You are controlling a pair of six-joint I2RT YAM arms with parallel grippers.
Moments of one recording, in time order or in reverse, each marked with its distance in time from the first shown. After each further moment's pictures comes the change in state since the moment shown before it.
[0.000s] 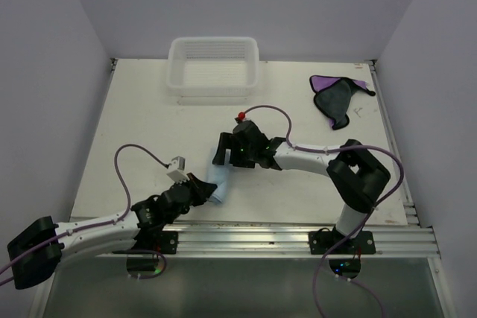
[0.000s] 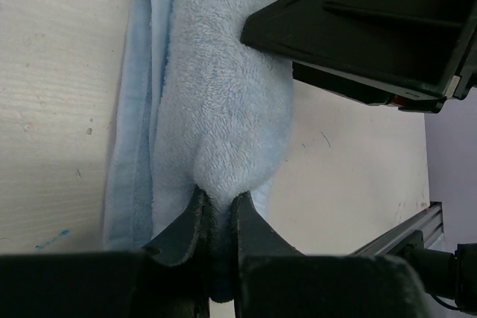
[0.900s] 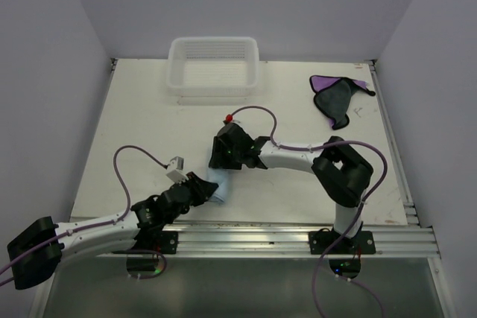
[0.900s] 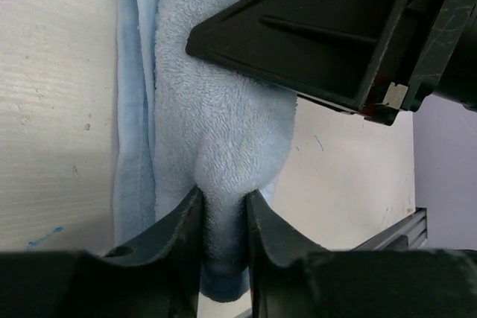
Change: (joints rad) left arm 0.000 -0.002 -0.002 0.000 0.000 -0.059; right arm 0.066 0.119 0.129 -0.067 0.064 0.028
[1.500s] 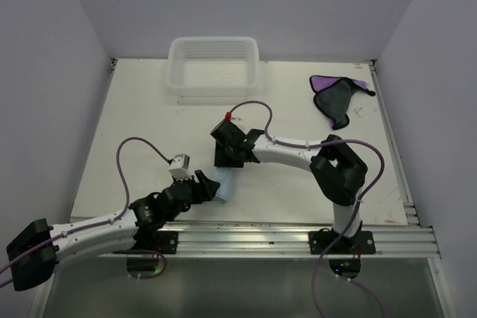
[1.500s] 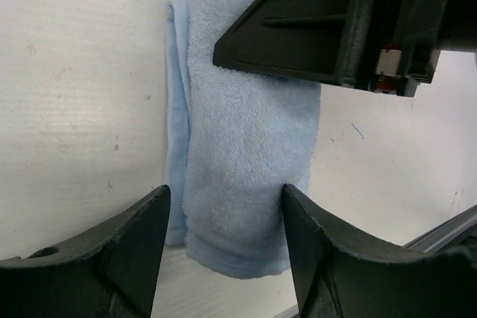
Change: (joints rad) left arm 0.001 -0.022 0.053 -0.119 -0.024 0.208; right arm 0.018 0.041 0.160 -0.287 0.125 0.010
